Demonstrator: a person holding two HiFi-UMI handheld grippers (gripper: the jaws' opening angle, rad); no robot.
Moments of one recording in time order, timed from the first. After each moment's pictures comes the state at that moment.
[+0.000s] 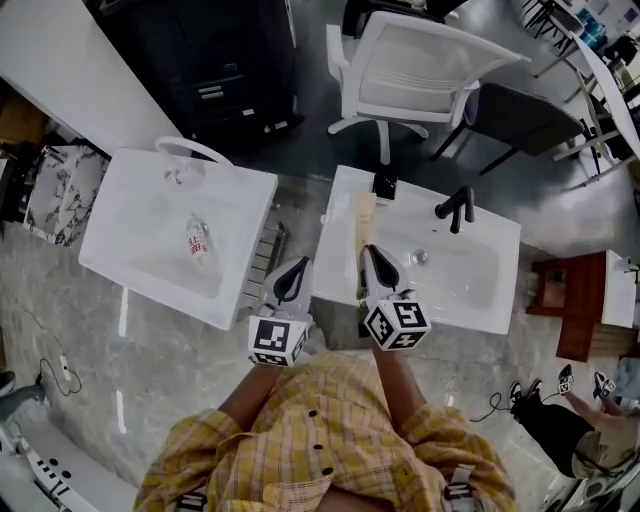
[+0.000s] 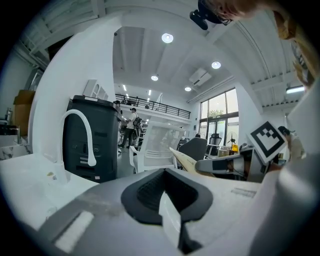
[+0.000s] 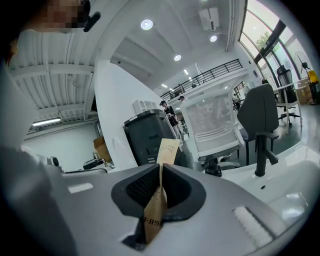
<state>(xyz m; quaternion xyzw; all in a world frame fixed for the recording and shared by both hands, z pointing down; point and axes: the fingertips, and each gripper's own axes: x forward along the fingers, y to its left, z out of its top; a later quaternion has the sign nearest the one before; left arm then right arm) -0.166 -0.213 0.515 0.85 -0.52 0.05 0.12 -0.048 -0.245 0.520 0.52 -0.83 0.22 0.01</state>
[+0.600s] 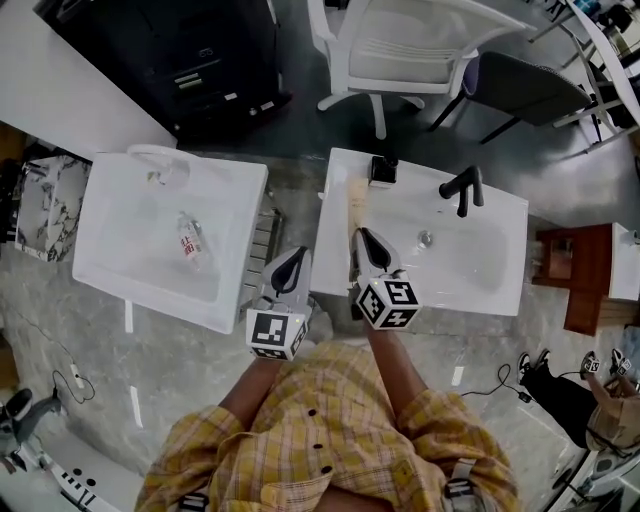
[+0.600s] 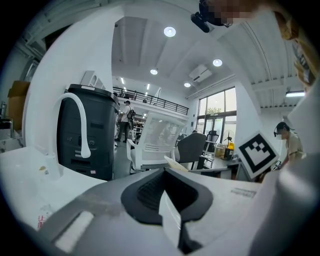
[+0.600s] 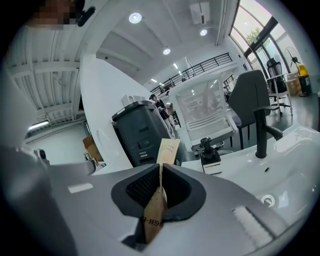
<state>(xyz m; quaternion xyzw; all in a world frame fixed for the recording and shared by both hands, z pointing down) -0.167 -0.243 0.548 0.86 -0.49 0.07 0.14 -0.056 -0.280 0.588 0.55 -0.79 0.27 0.02</state>
